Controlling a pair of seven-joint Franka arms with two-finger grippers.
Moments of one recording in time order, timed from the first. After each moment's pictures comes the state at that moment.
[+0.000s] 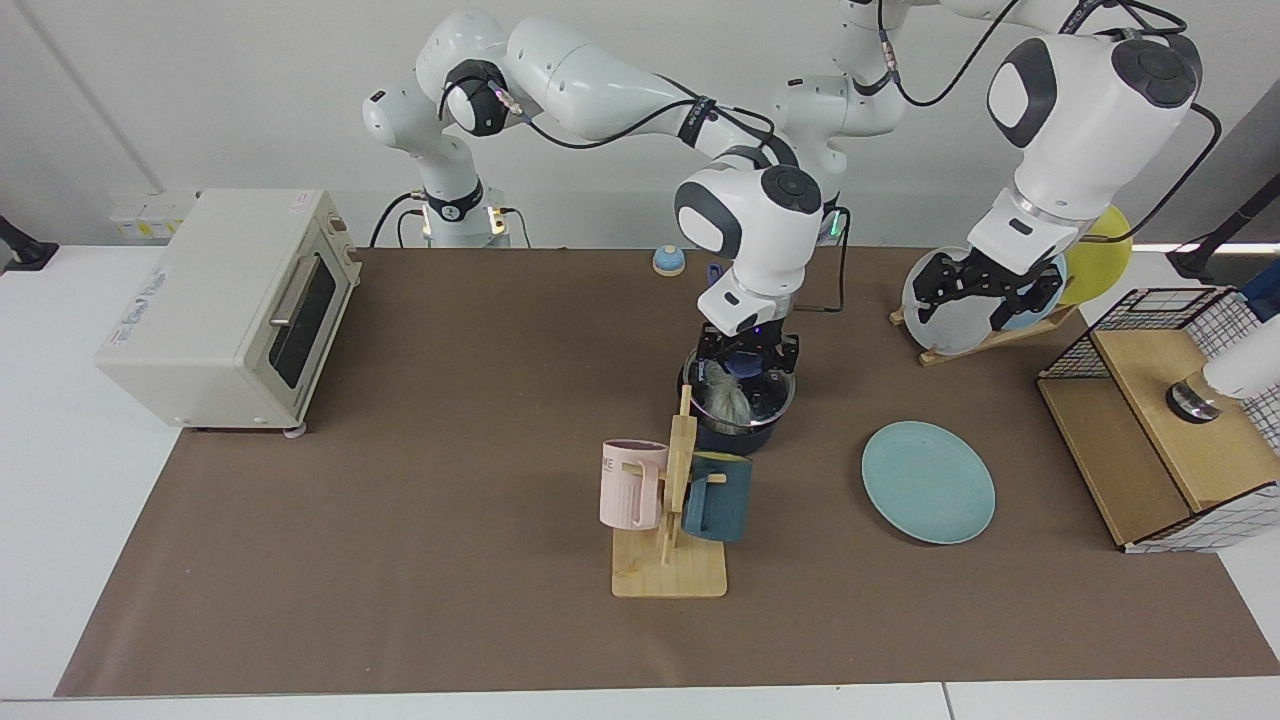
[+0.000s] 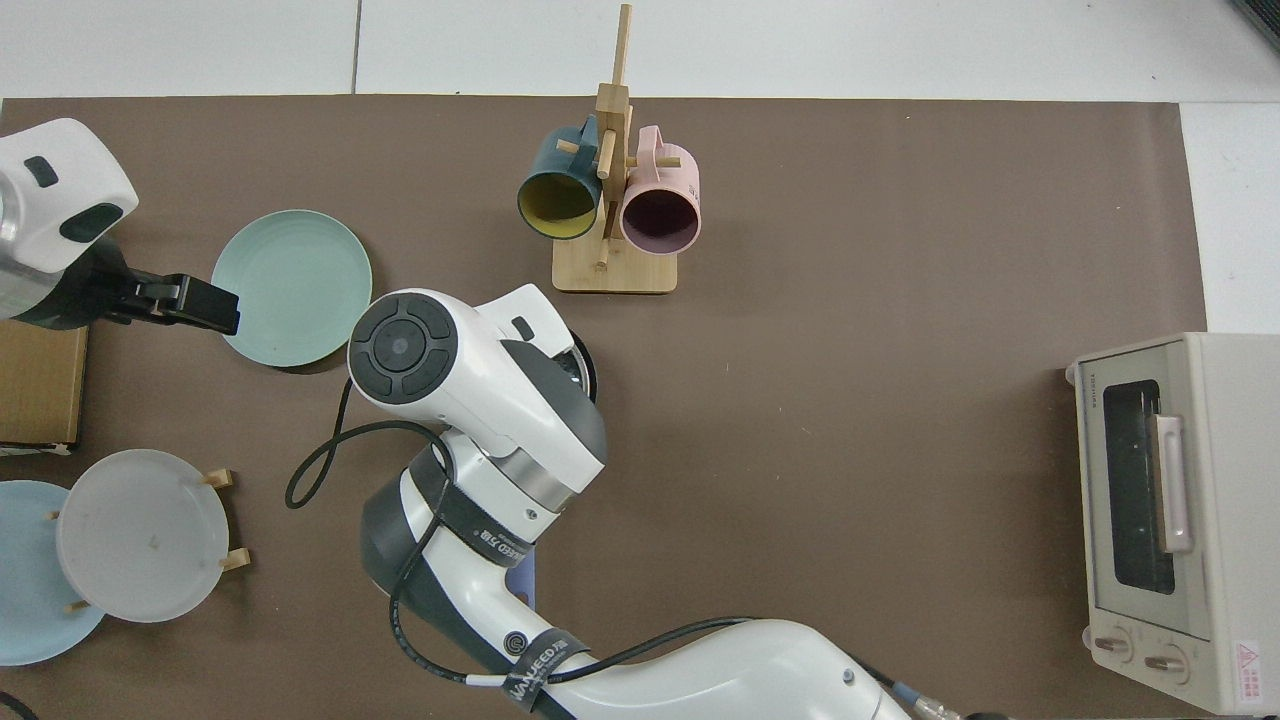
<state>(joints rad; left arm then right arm) -0.06 0.11 0.02 -1.55 -0.03 1.65 0.13 0.77 0.80 -0.03 -0.97 -0.02 1.79 0.97</state>
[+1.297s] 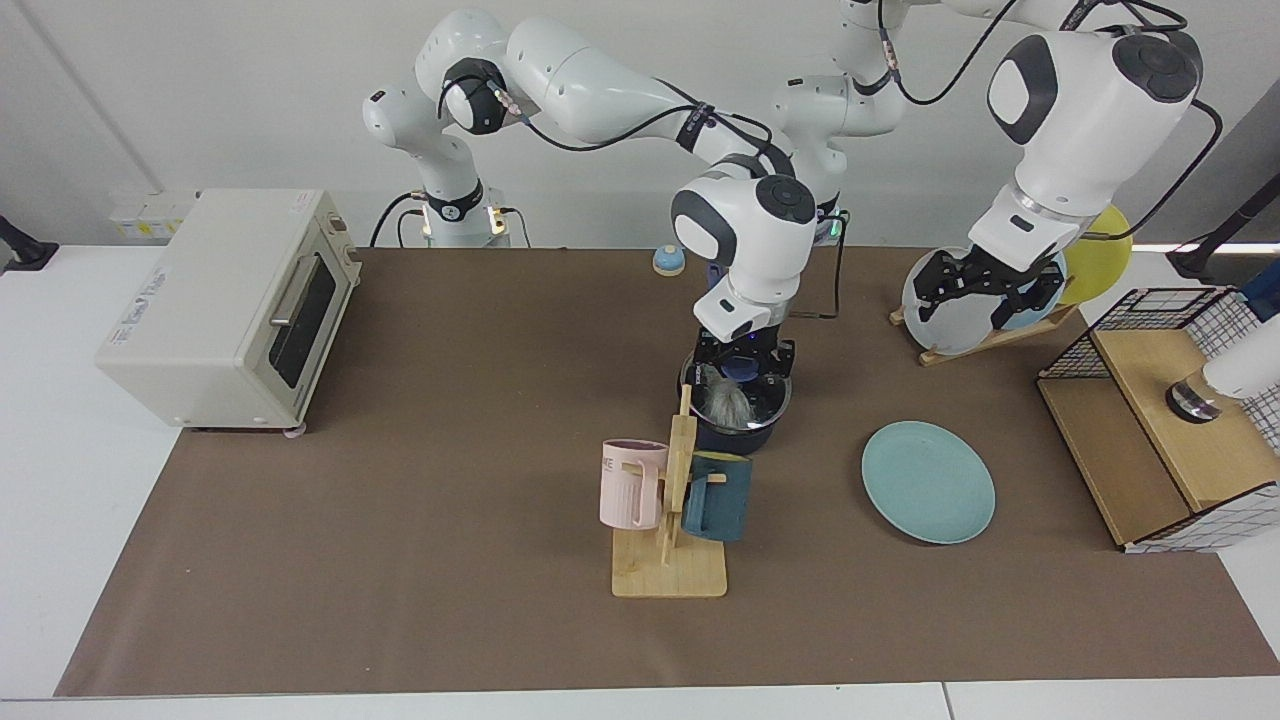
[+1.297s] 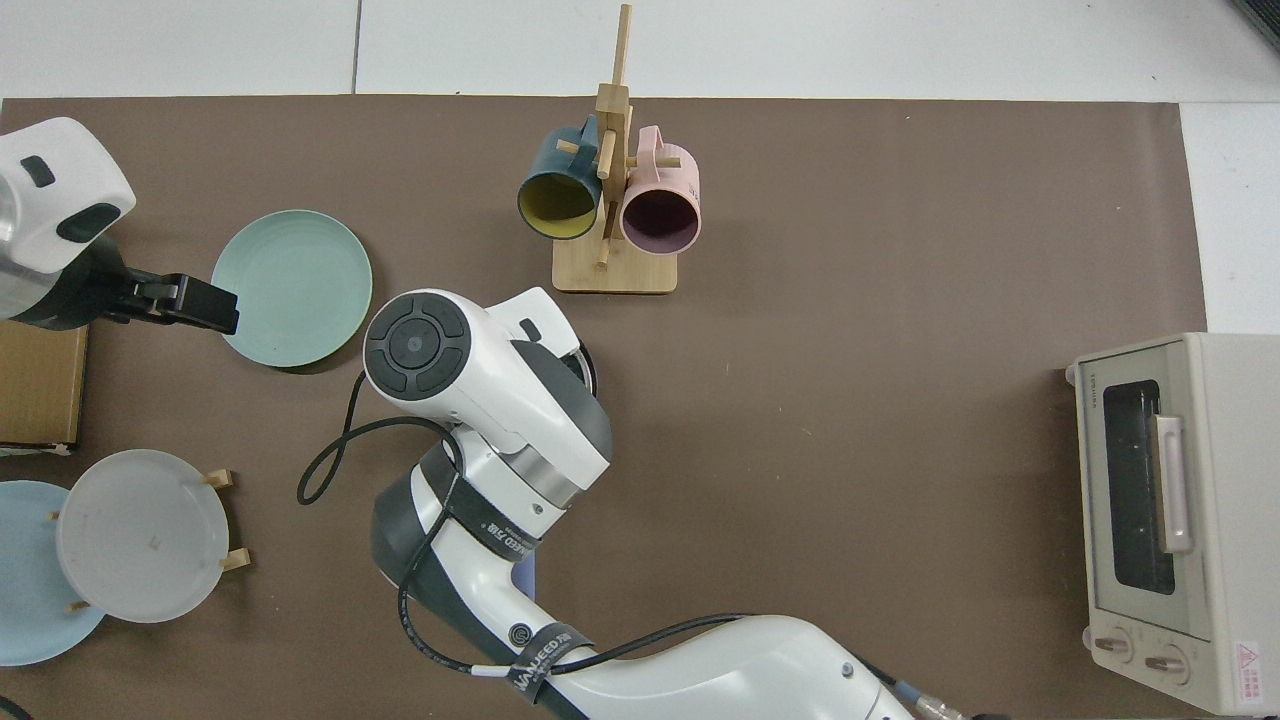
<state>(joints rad) -0.06 0.11 0.02 -1.55 -0.03 1.65 0.13 0.77 0.79 -0.04 -1.00 -0.01 1.82 0.97</state>
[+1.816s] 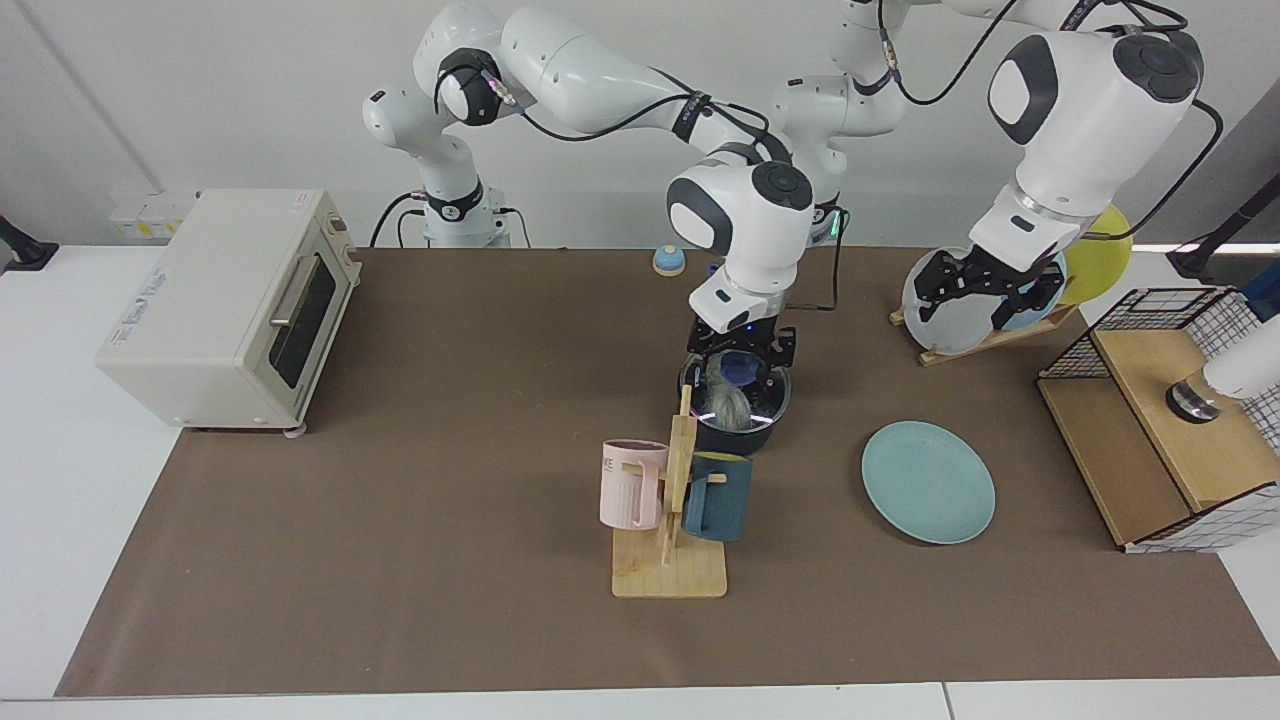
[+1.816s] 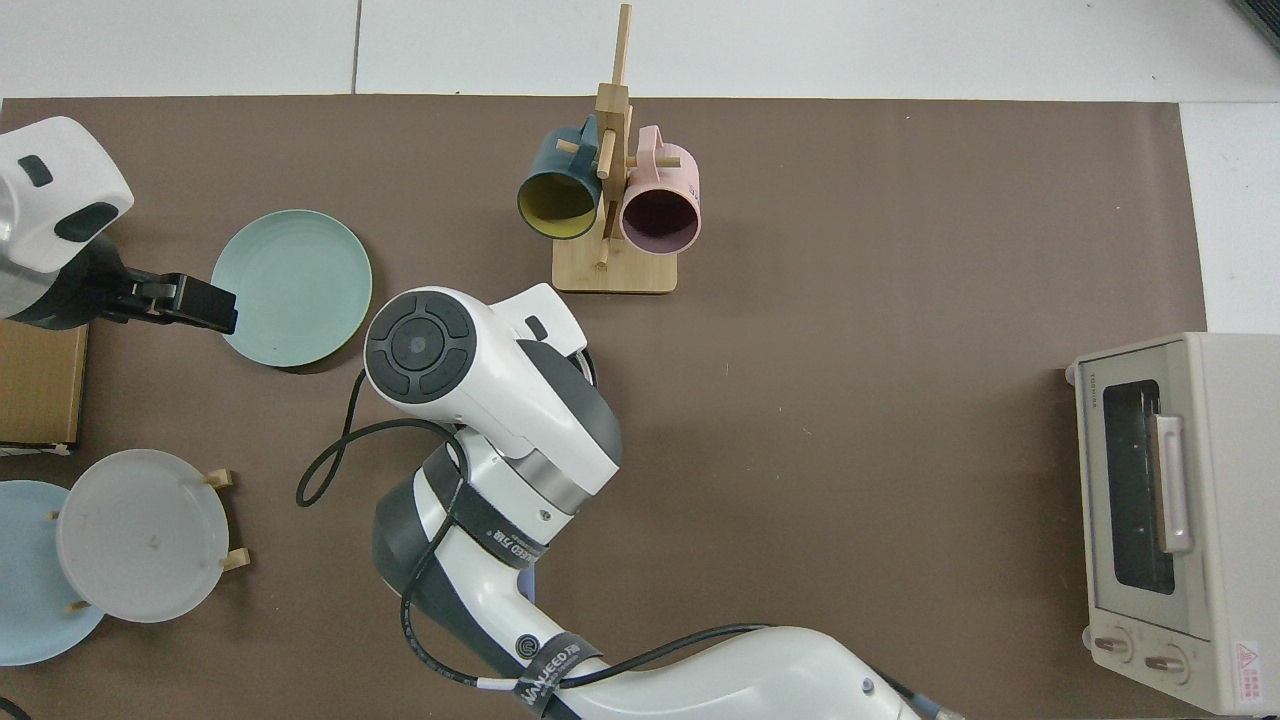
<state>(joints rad) -0.06 0.11 0.02 -1.55 -0.03 1.65 0.13 0.77 0.75 -0.04 -1.04 -0.02 1.82 0.97</state>
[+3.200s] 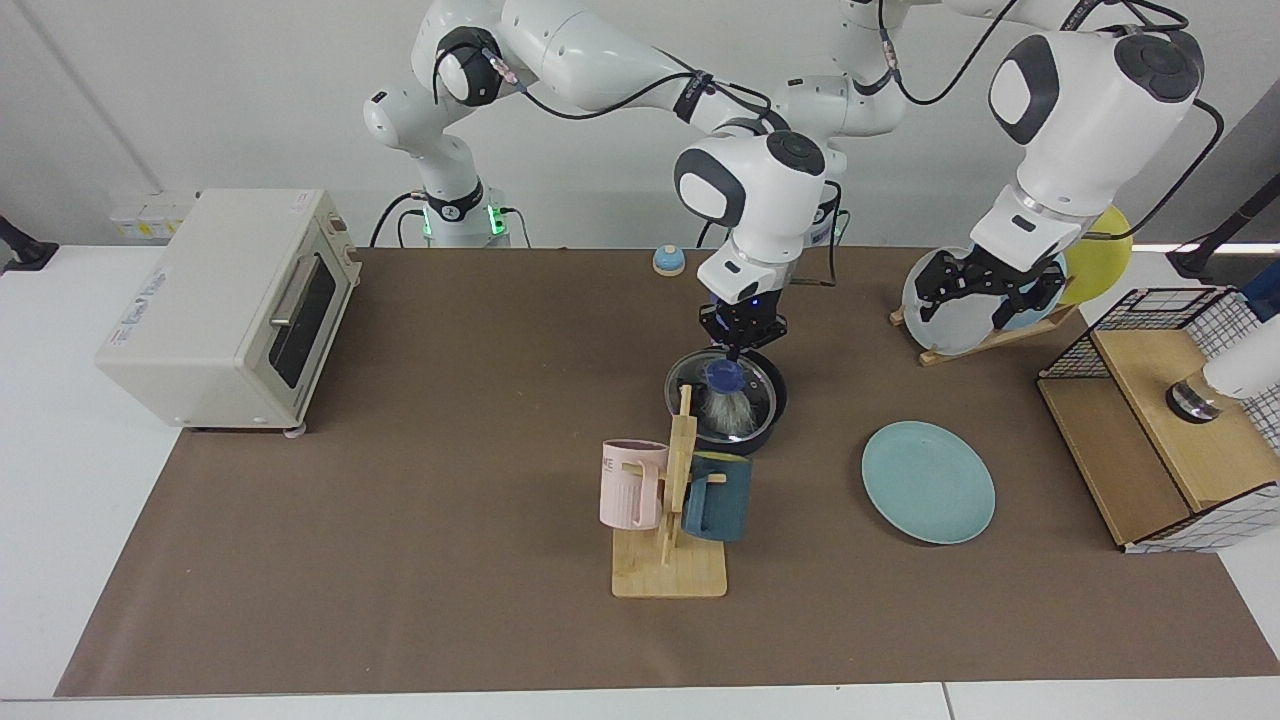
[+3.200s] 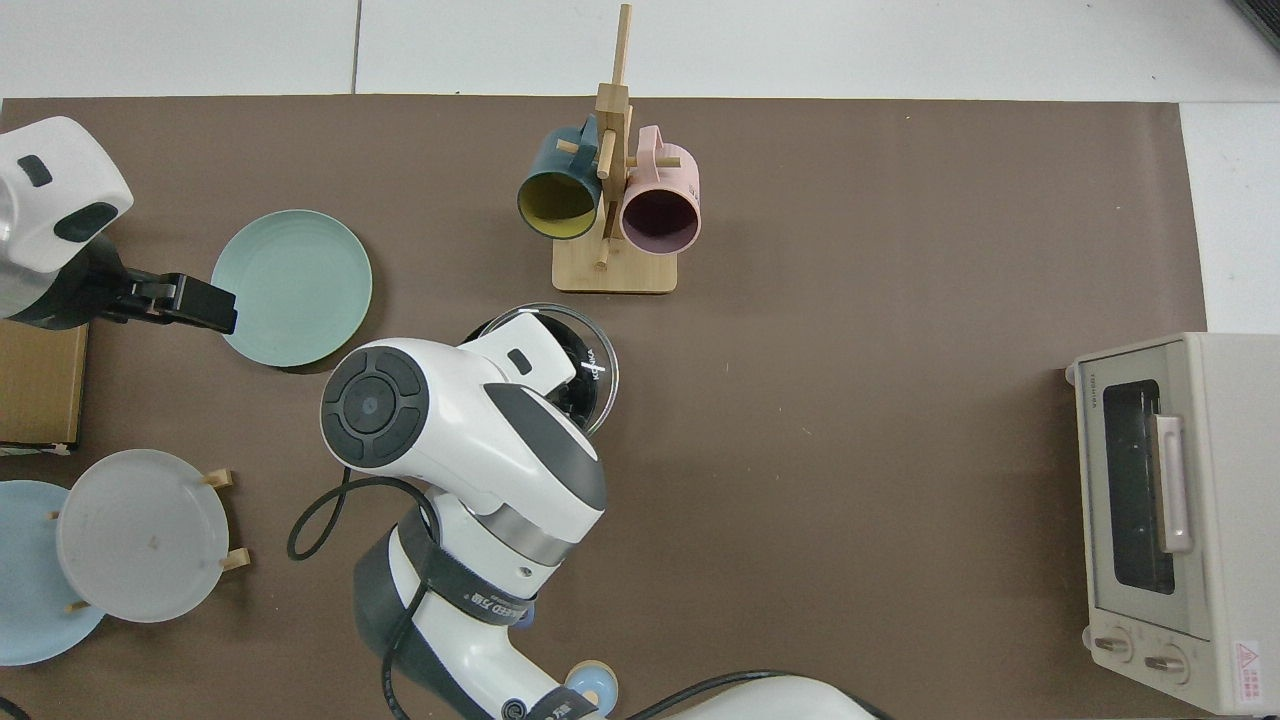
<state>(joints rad) -0.06 0.11 0.02 -1.55 -0.03 1.65 0.13 0.81 0.67 -0.04 -1.13 -0.10 1.82 0.99</state>
